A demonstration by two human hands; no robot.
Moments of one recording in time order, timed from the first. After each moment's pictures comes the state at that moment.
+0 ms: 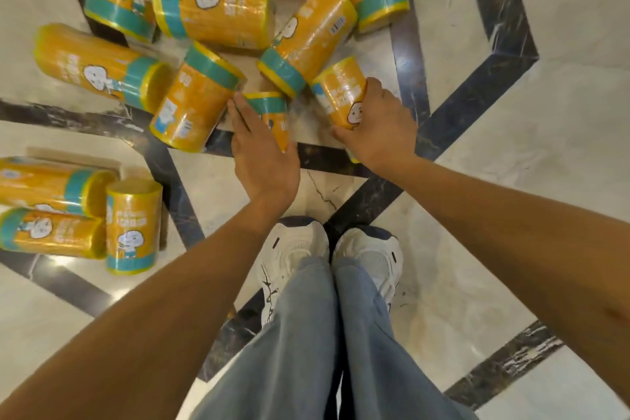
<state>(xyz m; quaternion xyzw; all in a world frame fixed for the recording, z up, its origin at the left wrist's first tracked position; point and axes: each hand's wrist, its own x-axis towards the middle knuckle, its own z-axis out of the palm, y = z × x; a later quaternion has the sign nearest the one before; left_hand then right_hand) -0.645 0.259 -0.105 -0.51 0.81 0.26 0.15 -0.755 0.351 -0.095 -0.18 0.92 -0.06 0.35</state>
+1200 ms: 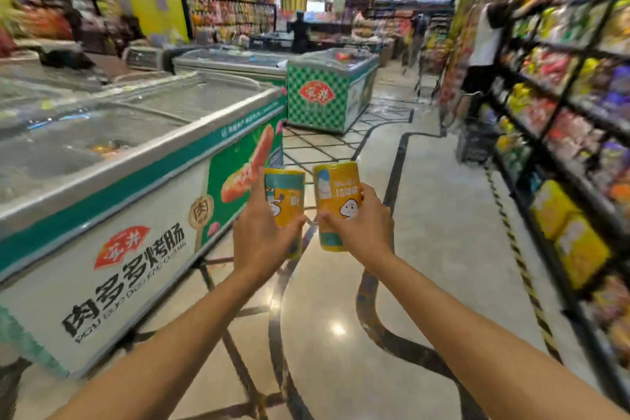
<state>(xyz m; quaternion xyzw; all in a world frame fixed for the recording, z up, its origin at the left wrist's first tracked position) -0.881 0.302 0.806 -0.08 0.86 0.38 -0.34 -0.925 0.443 0.815 -0.07 0.87 -0.48 -0.11</state>
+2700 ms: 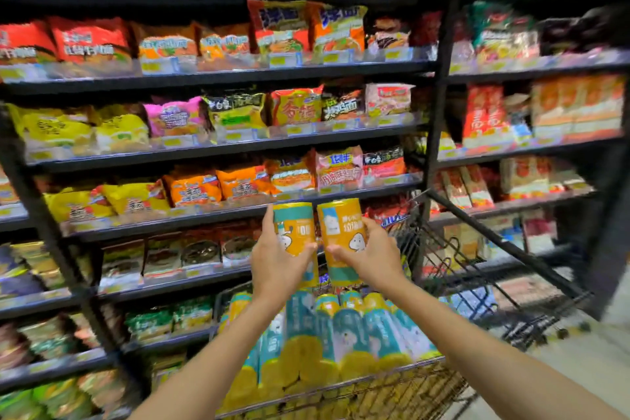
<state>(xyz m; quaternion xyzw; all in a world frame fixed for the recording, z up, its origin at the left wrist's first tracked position) -0.080 0.799 0.861 0.69 0.48 0.49 0.24 0.074 0.761 0.850 0.68 0.50 -0.14 -0.51</state>
